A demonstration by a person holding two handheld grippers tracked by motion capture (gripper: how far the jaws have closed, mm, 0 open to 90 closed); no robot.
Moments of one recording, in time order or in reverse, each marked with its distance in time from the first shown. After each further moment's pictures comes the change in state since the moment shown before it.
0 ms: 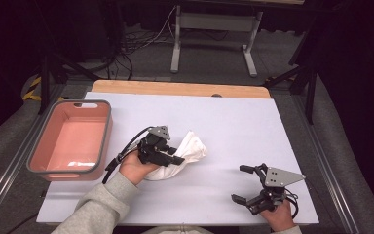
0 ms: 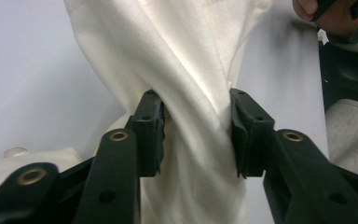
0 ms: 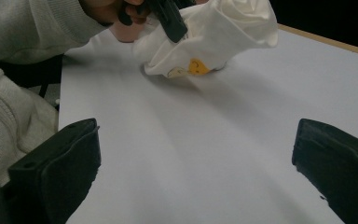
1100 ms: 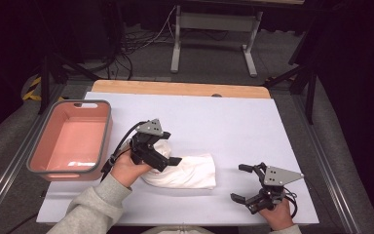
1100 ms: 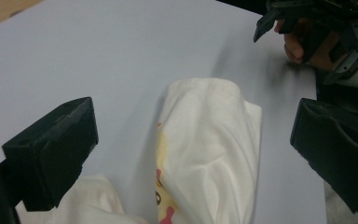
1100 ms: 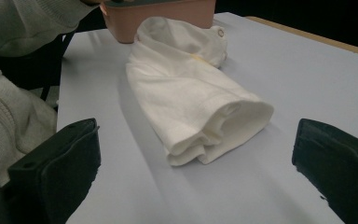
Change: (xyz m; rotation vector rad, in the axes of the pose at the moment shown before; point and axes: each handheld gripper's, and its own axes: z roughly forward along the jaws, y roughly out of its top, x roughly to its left) left arm -0.024 0.011 -0.039 -0.152 0.109 0.058; right arm -0.002 0.001 0.003 -0.002 0.003 0.003
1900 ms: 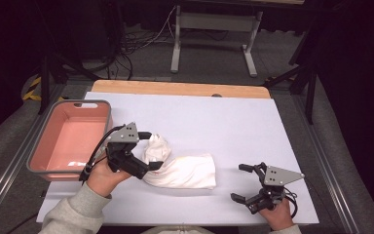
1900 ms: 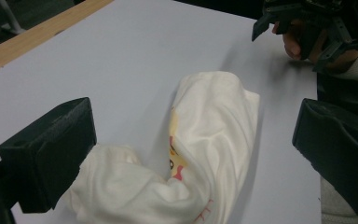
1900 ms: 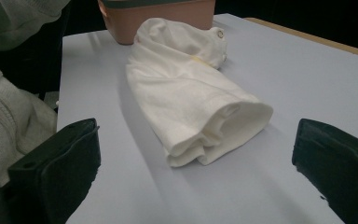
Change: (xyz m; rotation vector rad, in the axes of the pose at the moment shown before) left arm -0.013 -0.022 -0.051 -0.063 0.077 0.043; right arm 0.000 0.000 0.000 -0.004 -0.001 -0.001
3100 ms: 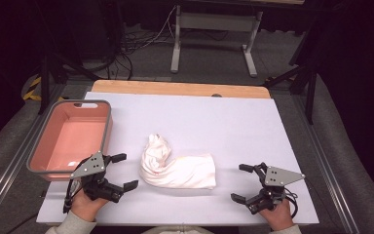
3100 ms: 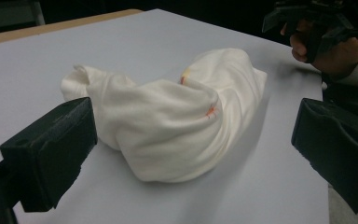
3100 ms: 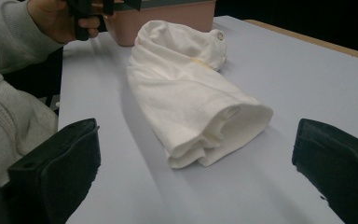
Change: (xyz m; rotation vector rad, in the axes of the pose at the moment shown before) left arm -0.009 -0.114 -0.028 -0.214 0.066 -0.111; right arm 0.001 0.001 -0.001 -0.007 -0.001 -0.001
